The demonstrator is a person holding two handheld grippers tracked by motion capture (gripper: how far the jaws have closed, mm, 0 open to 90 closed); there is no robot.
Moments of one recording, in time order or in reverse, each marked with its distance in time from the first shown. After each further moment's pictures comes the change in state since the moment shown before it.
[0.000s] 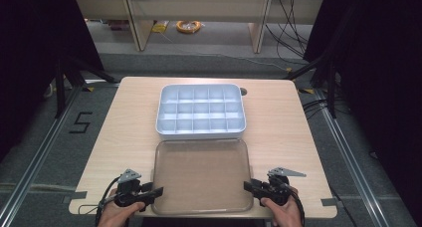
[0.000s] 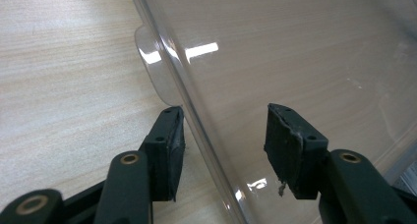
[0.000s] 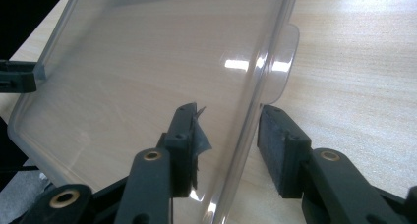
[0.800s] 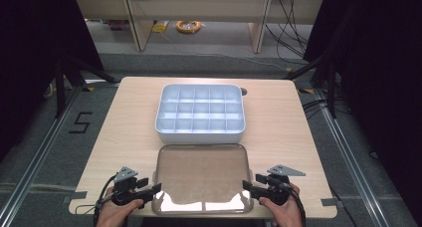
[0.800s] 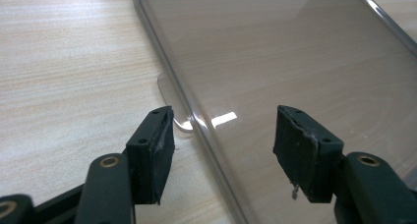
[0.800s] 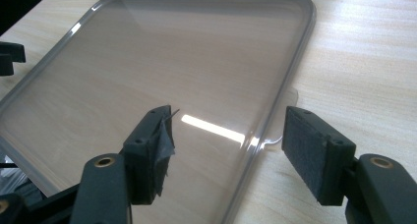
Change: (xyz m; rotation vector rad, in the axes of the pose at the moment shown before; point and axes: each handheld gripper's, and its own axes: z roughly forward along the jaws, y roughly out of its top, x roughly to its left) left arm 0.000 0.005 -0.007 -0.082 0.030 -0.024; right arm 0.011 0.008 -0.007 -0.037 -0.059 -0.105
